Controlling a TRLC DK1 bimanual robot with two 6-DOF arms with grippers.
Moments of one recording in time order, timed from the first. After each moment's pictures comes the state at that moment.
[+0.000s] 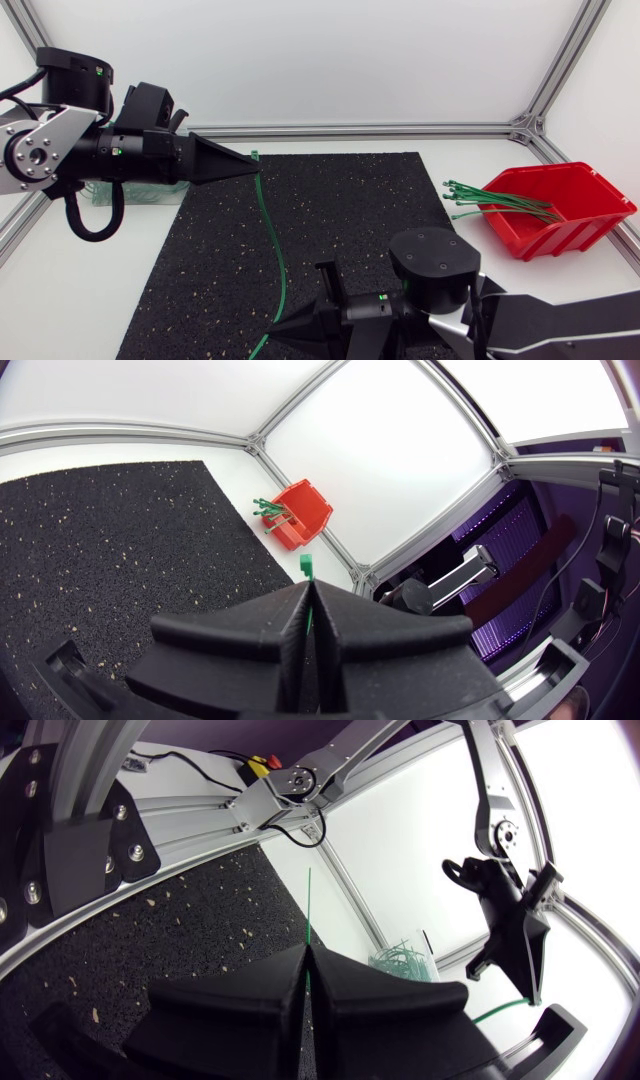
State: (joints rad) left arm -0.19 1.36 0.91 -0.20 1.15 -0.21; right arm 0.91 1.50 0.36 0.77 -0.59 -1.21
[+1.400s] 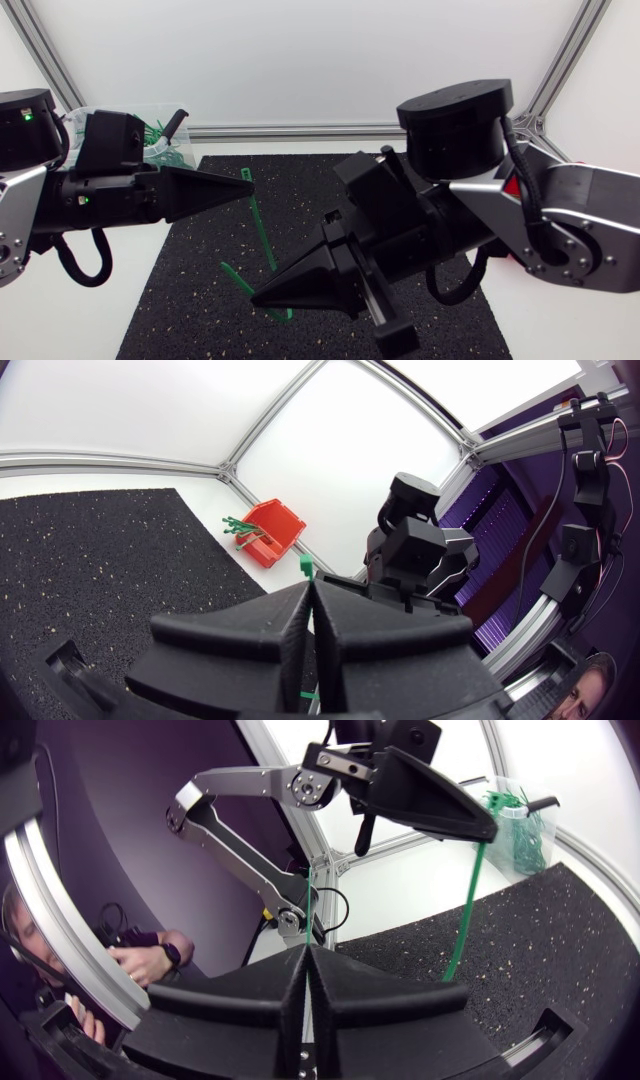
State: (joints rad) left arm -0.24 1.10 0.62 0.22 1.13 -0.47; right arm 0.79 1.28 0.80 -0.04 -0.98 0.04
